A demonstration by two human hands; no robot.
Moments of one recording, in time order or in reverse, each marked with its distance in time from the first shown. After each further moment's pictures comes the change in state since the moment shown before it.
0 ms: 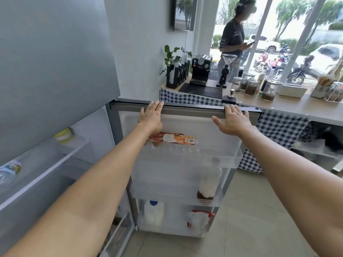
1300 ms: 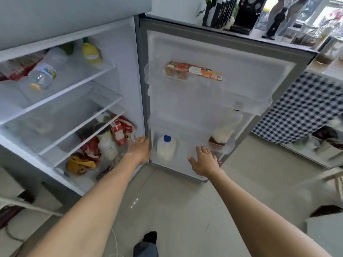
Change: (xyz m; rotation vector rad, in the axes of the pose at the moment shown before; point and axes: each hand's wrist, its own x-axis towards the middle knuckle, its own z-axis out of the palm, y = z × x) left_hand -0.278 -0.036 0.186 -0.018 -0.552 -0.283; right_hand -0.242 -0.058 0.228 0.125 -0.510 -0.191
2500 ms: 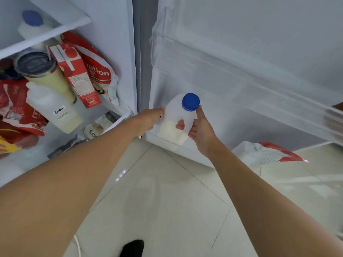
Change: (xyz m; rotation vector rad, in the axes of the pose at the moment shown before) left_hand 0.343 -0.034 0.243 -1.295 -0.294 -0.326; right_hand 0.321 -0.010 0.237 1.262 -0.139 0.300
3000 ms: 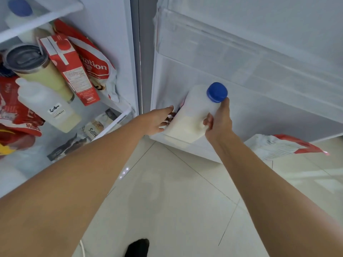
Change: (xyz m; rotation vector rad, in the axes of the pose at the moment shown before) left_hand 0.030 -0.009 0.015 -0.149 -0.199 -0.099; right_hand 0.019 -0.012 -0.006 0.493 0.387 0.079
